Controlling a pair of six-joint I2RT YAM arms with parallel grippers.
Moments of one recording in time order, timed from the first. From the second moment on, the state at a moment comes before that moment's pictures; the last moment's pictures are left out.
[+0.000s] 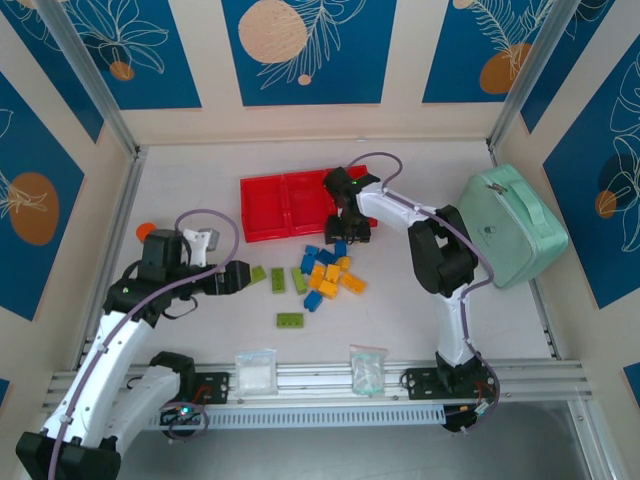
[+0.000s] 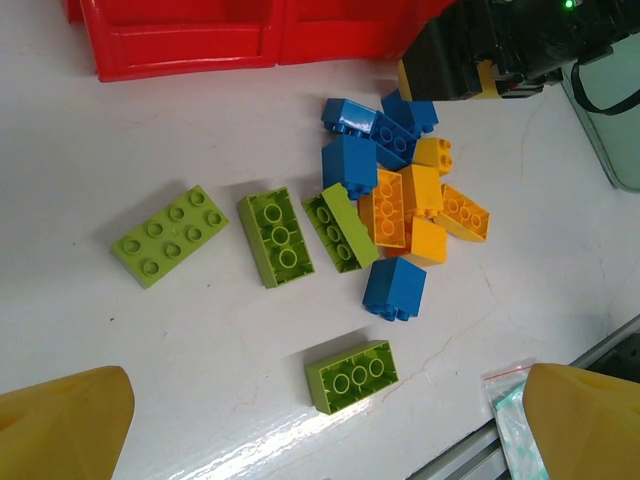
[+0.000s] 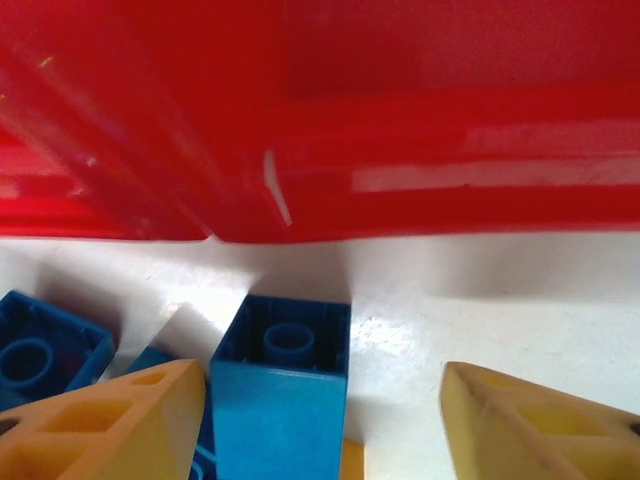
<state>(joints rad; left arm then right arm) -0.24 0.77 0.77 -0.83 0.45 -0.31 0.55 2.09 1.63 -0.96 -0.01 0.47</state>
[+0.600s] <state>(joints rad) -0.24 0.77 0.77 -0.83 0.45 -0.31 0.63 2.10 1.70 -1.04 0.08 0.43</state>
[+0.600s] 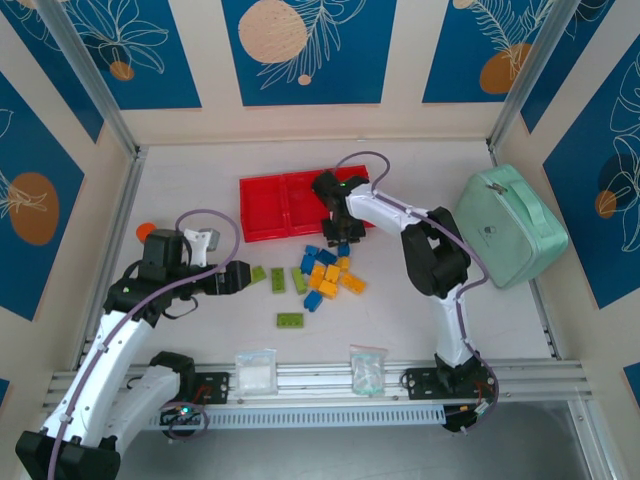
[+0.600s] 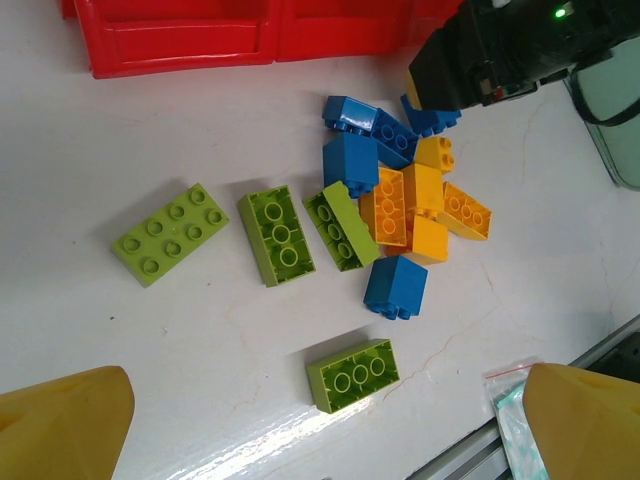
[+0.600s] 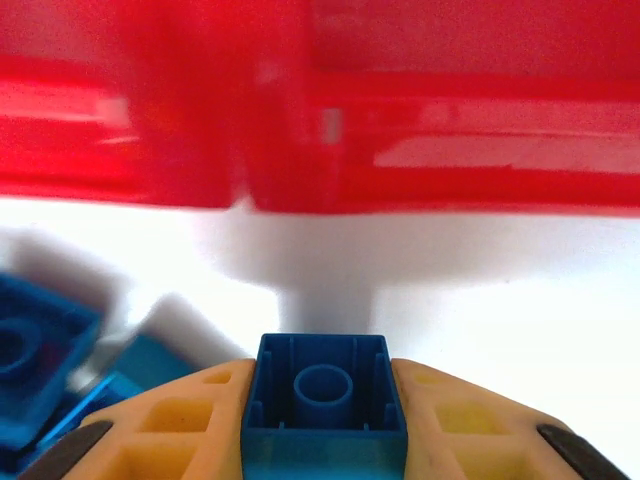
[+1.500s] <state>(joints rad) -0.24 0.77 0.77 -0.83 0.45 -0.31 0.57 2.55 2.55 -1.08 -0.05 0.23</state>
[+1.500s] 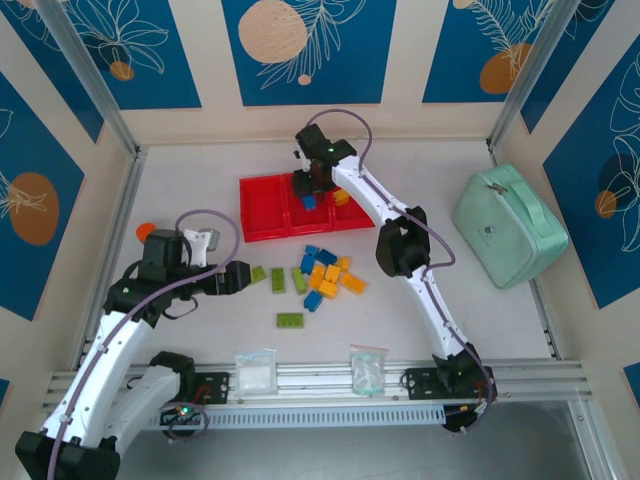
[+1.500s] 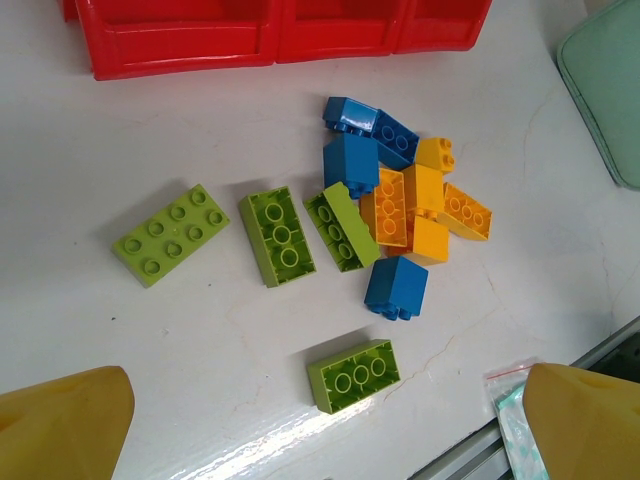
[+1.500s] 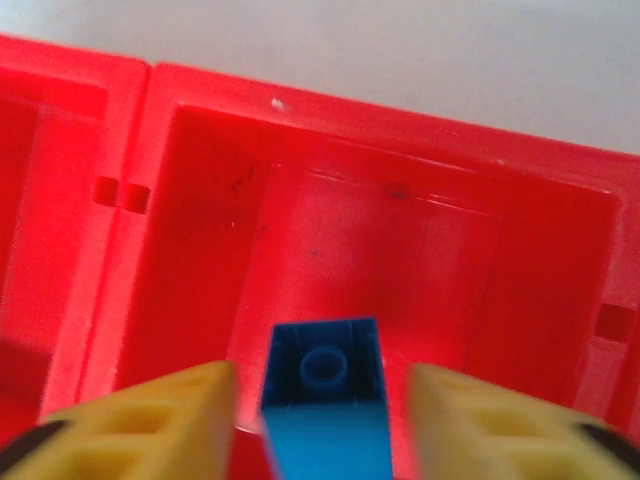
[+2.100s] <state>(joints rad) -0.24 0.77 0.77 -0.83 0.44 -0.31 0.62 1.85 1.82 -1.04 -0.08 0.28</state>
